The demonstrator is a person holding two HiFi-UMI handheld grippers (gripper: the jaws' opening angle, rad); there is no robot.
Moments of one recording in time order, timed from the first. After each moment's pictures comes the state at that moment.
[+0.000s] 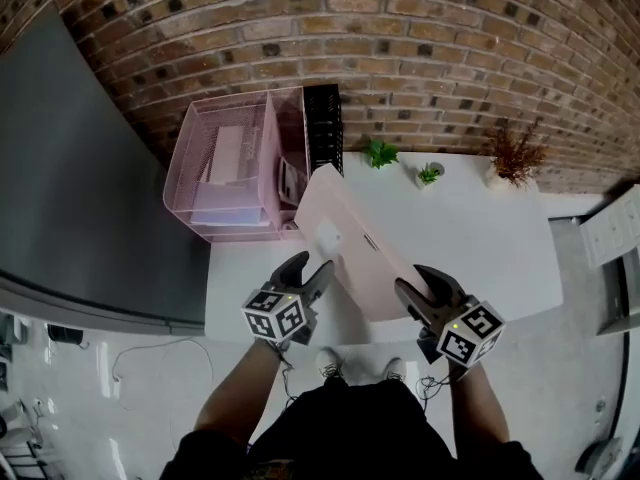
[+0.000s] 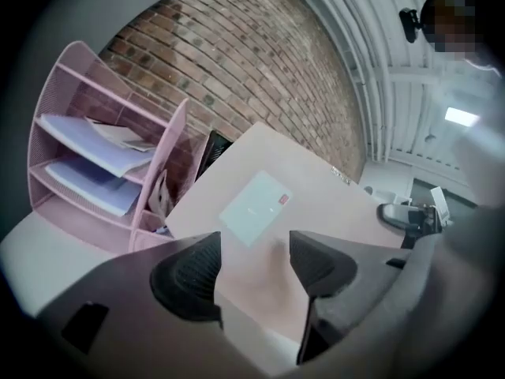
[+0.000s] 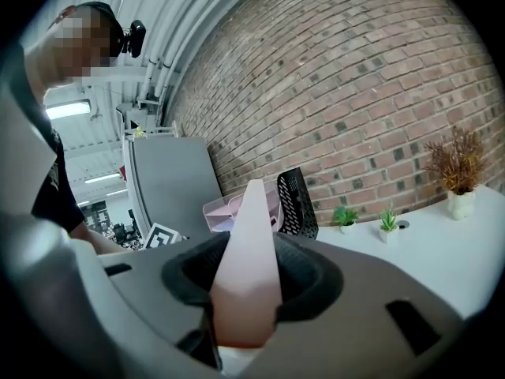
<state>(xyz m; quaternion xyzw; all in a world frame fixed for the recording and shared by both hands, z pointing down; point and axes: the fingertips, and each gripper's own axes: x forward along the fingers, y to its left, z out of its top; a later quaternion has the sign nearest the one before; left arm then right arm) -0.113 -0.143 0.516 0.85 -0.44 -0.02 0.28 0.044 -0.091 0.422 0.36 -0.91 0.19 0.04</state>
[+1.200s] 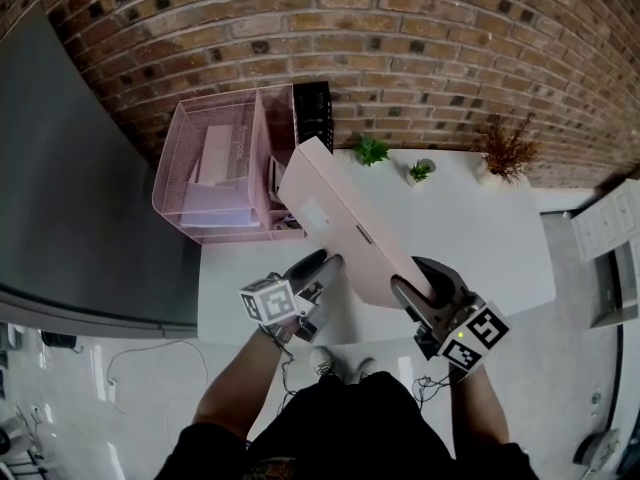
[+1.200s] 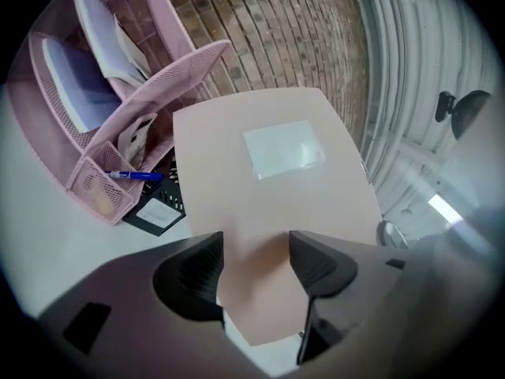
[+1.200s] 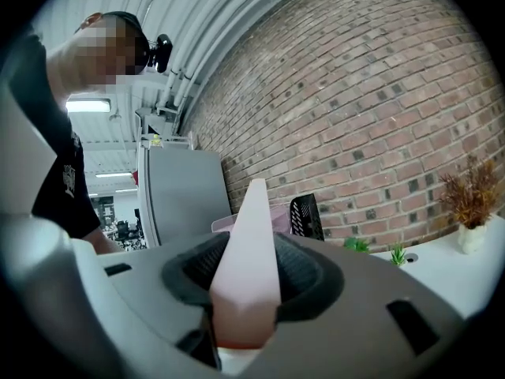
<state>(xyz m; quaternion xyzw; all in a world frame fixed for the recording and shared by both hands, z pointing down) -0.075 -0.154 0.510 0.83 -0.31 -0.15 0.43 0.034 -0.089 0.367 0.35 -0.93 0.13 0.00</state>
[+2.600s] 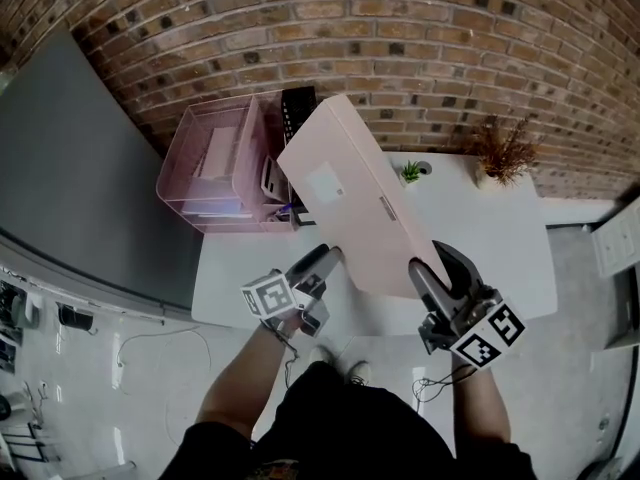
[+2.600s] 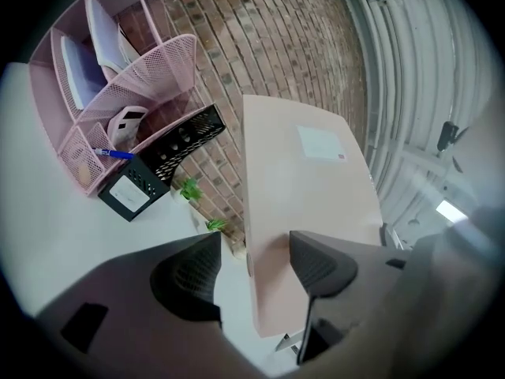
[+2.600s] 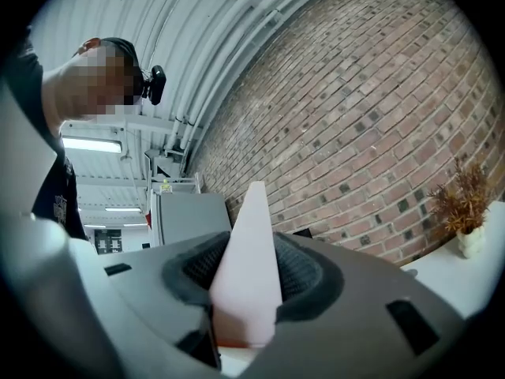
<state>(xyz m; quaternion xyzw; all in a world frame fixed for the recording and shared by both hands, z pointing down) -0.014 -0.137 0.478 0.81 -0.34 -0.20 0.43 0.137 -0.078 0.308 0.33 -0.93 0.12 -0.13</state>
